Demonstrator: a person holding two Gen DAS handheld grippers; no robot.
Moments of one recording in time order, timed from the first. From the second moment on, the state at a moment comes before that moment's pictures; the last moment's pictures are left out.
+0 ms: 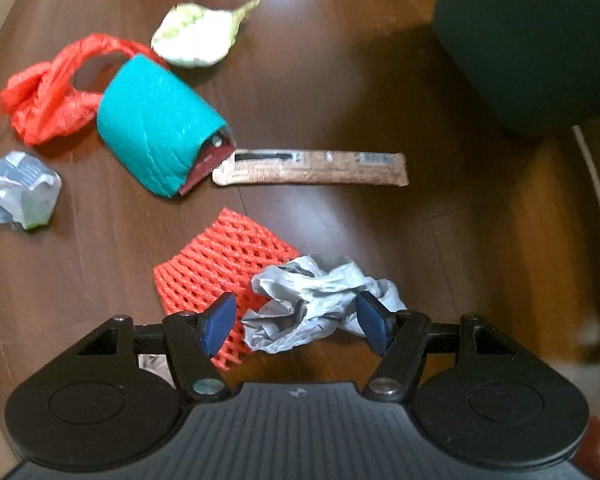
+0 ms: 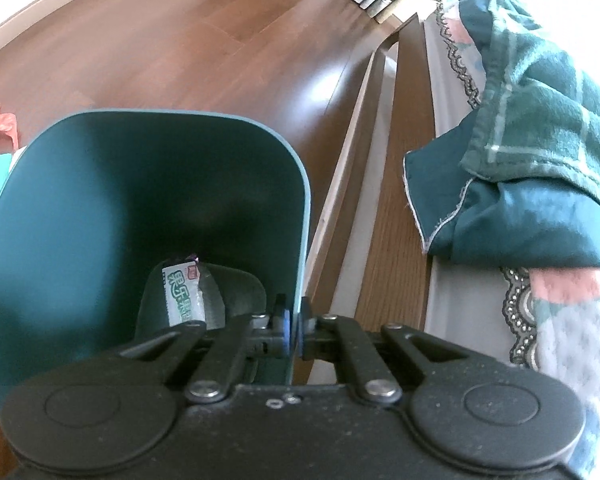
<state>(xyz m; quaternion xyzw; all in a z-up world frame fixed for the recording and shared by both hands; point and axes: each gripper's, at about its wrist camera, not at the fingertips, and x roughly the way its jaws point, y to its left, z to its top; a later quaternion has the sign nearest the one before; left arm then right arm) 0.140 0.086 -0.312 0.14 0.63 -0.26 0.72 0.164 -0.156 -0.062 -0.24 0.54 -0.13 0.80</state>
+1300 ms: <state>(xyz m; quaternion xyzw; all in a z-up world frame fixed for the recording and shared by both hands) 0.184 0.065 -0.043 -0.02 0.40 -0.36 0.84 0.164 -0.163 -0.064 -0.24 0.53 -0.13 0.80</state>
